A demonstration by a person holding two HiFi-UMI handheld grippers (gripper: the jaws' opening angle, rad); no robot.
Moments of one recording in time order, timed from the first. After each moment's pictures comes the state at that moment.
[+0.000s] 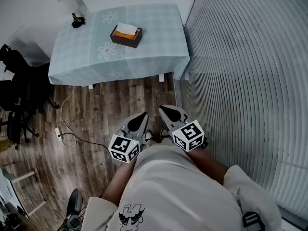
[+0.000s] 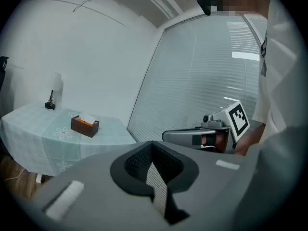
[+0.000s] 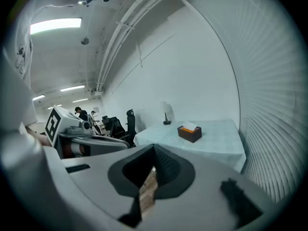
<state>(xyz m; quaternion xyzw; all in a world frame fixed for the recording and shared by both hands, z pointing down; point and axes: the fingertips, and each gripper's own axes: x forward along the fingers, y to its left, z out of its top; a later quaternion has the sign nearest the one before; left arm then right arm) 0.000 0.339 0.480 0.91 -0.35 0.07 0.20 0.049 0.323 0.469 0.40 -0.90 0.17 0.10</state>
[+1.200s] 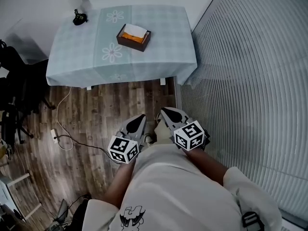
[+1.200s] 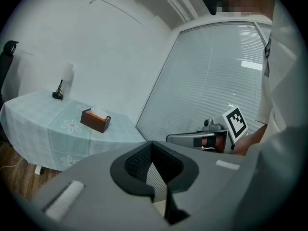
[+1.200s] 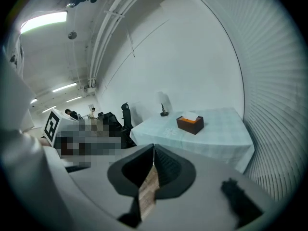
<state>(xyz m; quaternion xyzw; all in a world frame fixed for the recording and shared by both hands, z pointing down) -0.065 0.288 0.523 0.90 -0.36 0.05 0.25 0.004 0.271 0.519 0.40 -0.88 0.22 0.14</state>
